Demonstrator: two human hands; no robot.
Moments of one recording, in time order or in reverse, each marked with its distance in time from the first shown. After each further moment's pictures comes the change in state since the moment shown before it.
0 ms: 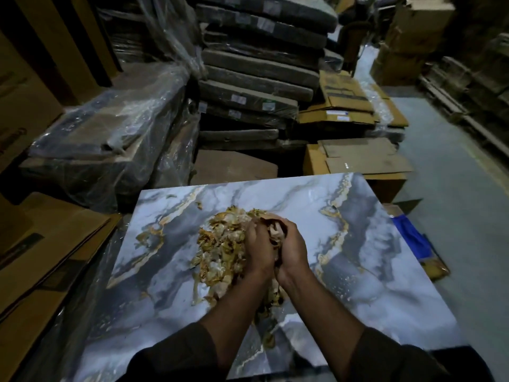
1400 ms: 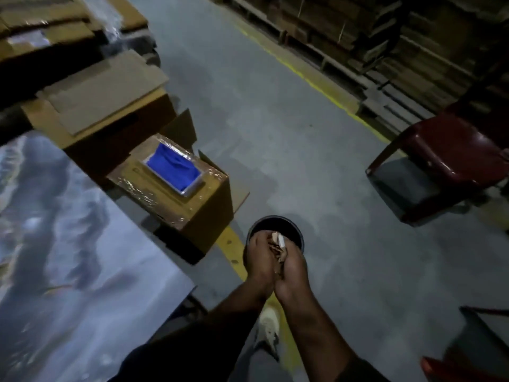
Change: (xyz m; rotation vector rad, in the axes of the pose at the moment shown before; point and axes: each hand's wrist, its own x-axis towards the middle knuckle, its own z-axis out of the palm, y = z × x) left_hand -0.300 -0.366 0.447 0.423 -0.689 -0.564; right_hand 0.028 -0.046 -0.650 0.407 0.665 0.062
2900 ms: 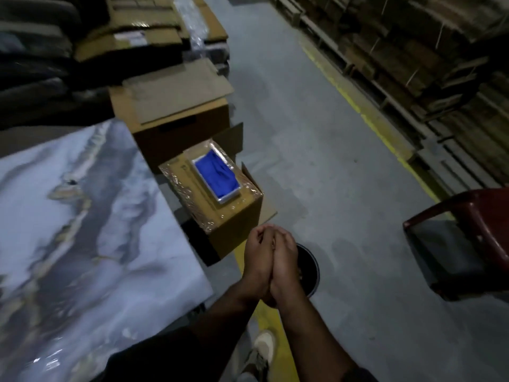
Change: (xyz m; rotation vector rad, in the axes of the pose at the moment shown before) left_hand -0.007 0.083 -0.026 0.009 0.189 0.253; right_hand -0.013 -0.039 0.091 -0.405 -0.235 -0.232
